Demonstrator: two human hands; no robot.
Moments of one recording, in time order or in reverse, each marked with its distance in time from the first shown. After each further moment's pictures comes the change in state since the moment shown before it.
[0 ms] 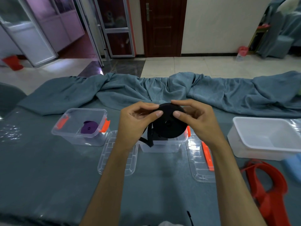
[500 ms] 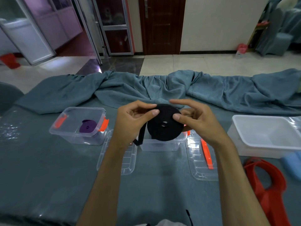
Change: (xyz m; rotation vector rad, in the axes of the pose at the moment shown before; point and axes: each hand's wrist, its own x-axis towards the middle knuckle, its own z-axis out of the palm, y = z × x) left_hand 0.000 0.005 -0.006 0.066 -0.019 -0.015; right_hand -0.002 -0.002 -0.008 0.040 -0.114 0.183
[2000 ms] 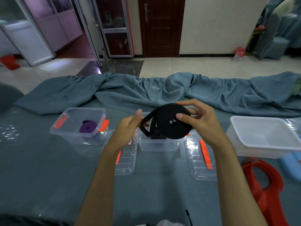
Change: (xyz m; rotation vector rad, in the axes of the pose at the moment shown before) left_hand -0.013 -0.039 -0.031 0.286 -0.129 -0.387; right_hand -0.008 0.009 -0.004 -0.013 0.171 -0.018
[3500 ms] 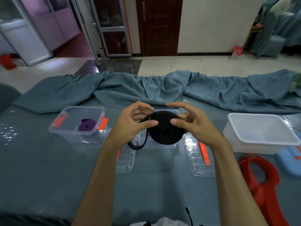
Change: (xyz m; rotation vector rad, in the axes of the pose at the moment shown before) left_hand -0.008 0.029 0.004 -0.162 -0.083 0.291; right_hand -0.012 -0.004 0.008 -0.022 -0.239 0.055
